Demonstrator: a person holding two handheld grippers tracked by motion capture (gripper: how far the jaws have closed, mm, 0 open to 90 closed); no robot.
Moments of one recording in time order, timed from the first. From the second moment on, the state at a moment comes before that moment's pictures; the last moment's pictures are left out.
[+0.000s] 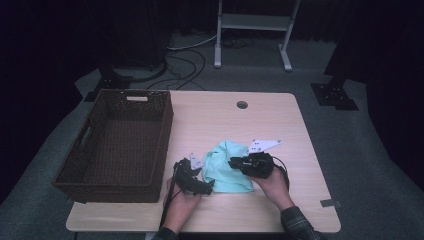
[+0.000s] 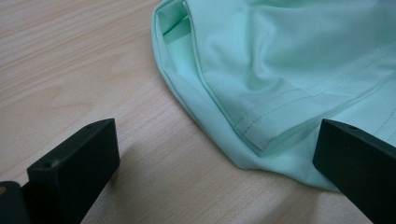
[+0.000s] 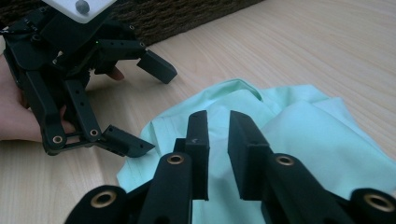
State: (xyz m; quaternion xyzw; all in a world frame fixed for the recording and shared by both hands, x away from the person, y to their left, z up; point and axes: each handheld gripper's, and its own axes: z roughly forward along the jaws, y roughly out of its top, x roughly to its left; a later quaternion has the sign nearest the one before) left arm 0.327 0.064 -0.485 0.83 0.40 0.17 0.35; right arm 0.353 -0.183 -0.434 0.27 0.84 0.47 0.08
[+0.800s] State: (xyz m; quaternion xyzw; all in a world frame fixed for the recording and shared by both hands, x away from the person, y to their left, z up) left arm 0.327 0.064 -0.485 0.83 0.40 0.17 0.35; right arm 0.357 -0.150 -0.440 0.25 0.85 0.46 0.06
